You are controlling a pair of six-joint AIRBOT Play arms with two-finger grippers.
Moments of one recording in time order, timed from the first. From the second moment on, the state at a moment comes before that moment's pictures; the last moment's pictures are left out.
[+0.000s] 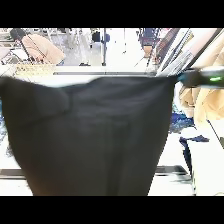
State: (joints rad) left arm 0.60 -1.01 1.18 0.13 -1.19 -1.11; right arm -0.11 -1.22 1.75 -1.03 1.34 1.31
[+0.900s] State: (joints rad) left arm 0.47 -1.71 1.19 0.49 -1.11 -1.21; right arm -0.10 -1.83 1.60 -1.07 1.31 1.32
